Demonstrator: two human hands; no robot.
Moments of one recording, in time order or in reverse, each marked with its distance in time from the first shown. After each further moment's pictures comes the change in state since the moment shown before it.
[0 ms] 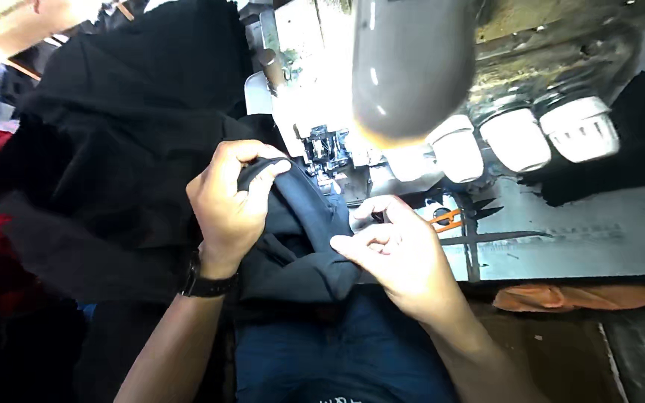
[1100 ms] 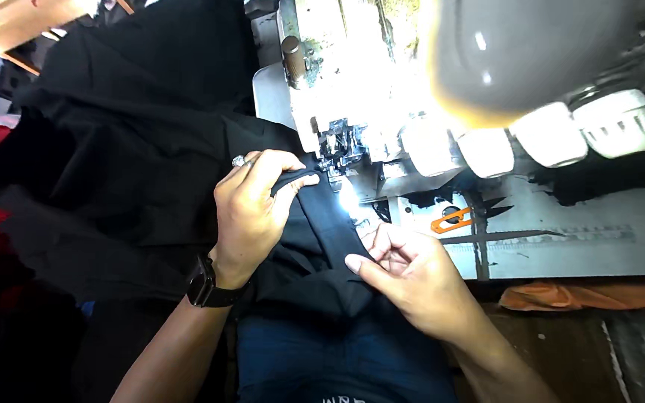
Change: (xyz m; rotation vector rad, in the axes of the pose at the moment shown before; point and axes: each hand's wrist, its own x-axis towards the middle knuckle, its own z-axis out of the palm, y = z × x) left_hand -0.008 0.007 0.000 0.123 -0.121 -0.022; right_hand -0.017 0.009 -0.005 -0.017 -0.071 -0.002
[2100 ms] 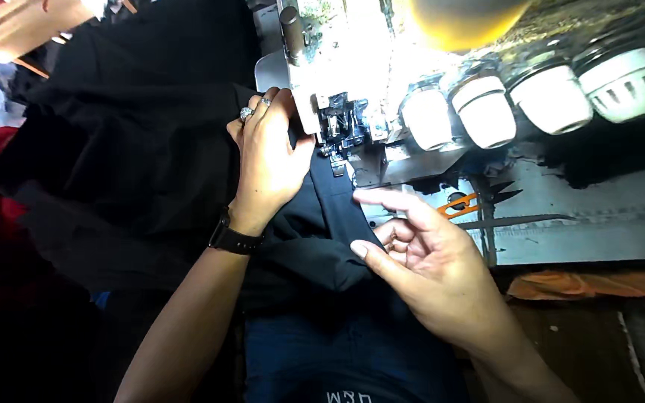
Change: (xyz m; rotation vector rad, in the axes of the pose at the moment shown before) left_hand 0.035 -0.016 0.027 0.149 -0.100 -0.162; right_hand -0.007 -0.019 0.002 -0.134 0.042 -0.079
